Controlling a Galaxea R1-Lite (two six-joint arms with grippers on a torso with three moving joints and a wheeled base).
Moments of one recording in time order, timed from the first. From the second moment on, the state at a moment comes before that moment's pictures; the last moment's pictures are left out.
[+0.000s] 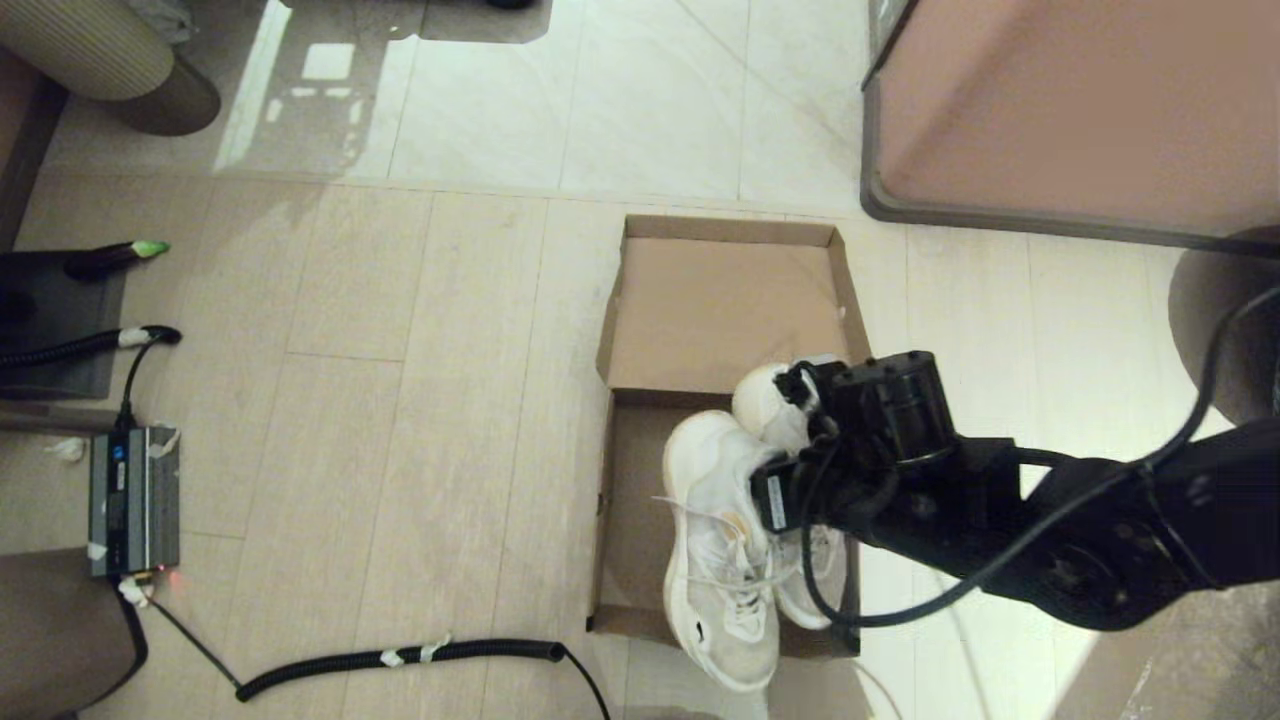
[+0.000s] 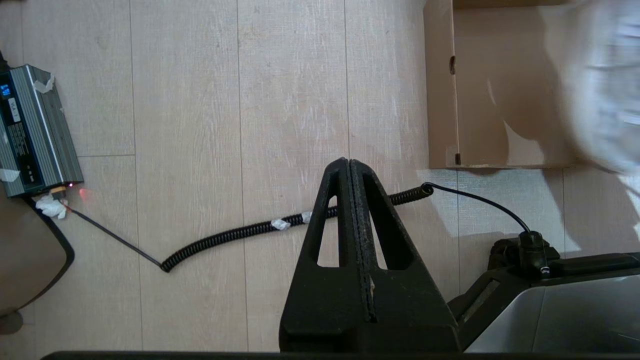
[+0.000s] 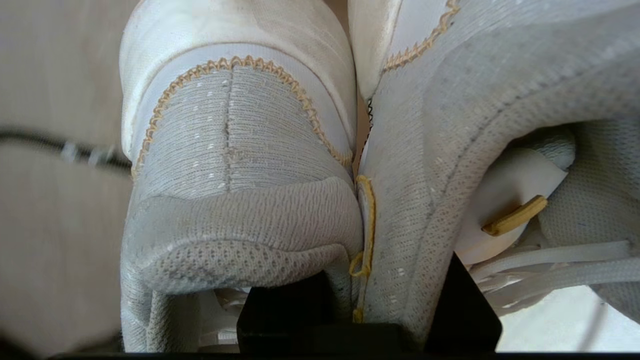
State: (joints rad) left arm -0.01 0.00 -0.01 0.03 -0.02 0.09; right arm 0.66 1.87 -0.97 -0.42 -0.24 0.19
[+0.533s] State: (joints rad) left arm -0.01 0.00 -0.01 0.03 -0.02 0.09; right arm 0.63 2.15 -1.19 -0.43 -0.36 0.22
